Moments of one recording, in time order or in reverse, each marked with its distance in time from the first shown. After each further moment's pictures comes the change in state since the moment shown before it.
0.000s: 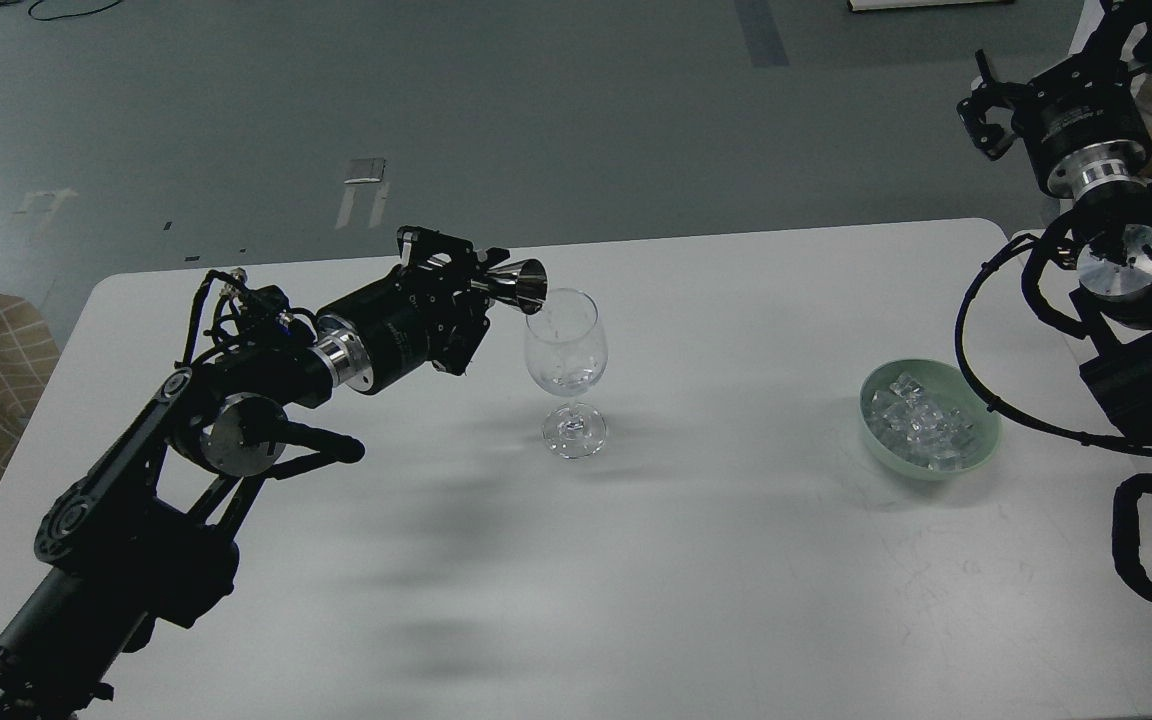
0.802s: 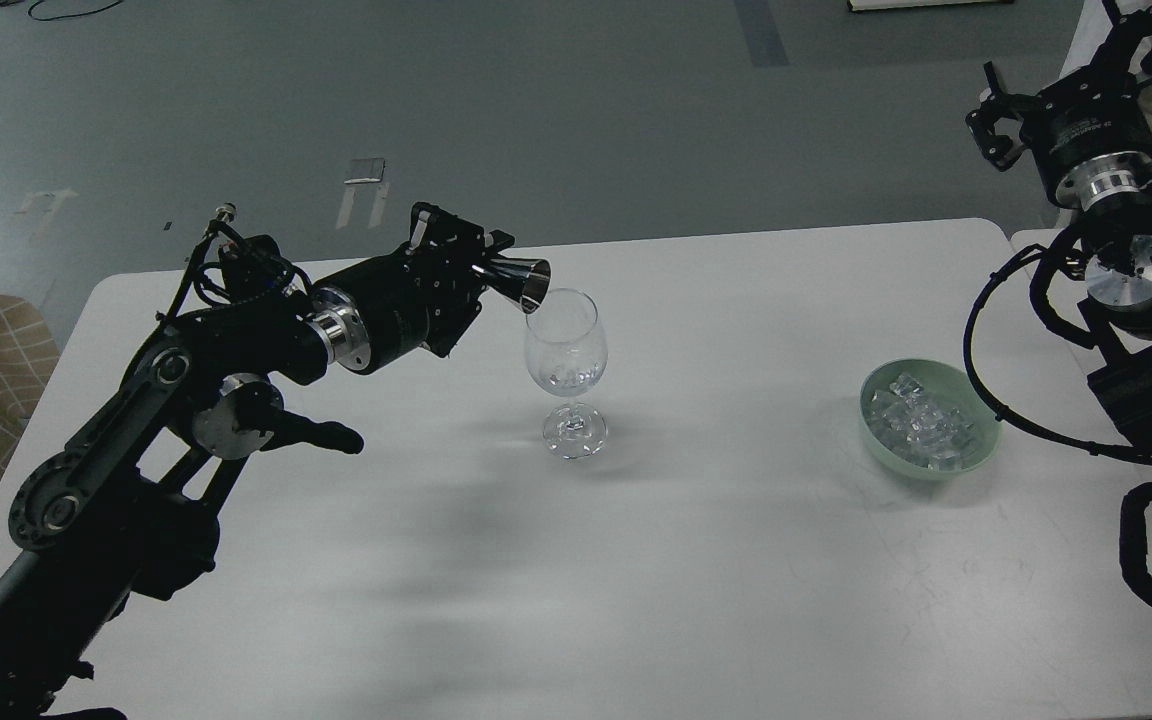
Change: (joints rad) left arm -0.049 0.041 0.032 -0.083 0.193 0.005 0.072; right arm -0.019 -0.010 0.001 0.001 0.000 0.002 0.001
